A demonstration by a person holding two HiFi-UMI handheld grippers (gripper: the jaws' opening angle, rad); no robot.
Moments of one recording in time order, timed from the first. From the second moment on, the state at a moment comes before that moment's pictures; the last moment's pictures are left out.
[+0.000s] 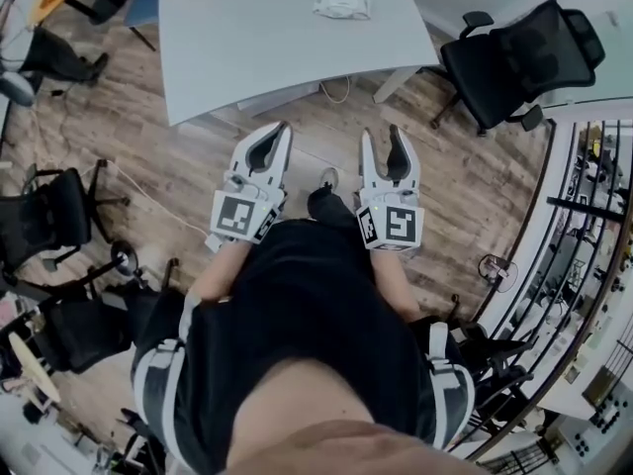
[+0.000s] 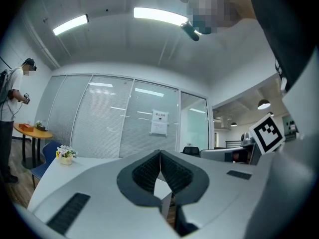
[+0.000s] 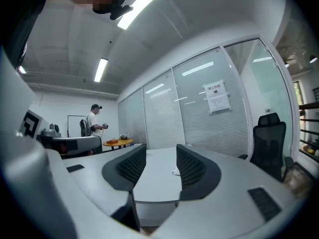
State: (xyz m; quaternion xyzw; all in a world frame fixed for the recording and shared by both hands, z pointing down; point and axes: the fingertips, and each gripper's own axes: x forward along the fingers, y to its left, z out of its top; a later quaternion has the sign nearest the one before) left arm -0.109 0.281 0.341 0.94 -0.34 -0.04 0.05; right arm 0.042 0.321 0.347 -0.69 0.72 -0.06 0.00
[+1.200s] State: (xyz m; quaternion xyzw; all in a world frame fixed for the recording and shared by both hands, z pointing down) left arm 0.003 -0.053 0.404 0.95 -0.28 0.13 -0.02; right arm 0.149 0.006 0.379 -0.65 0.76 -0.09 -0.03
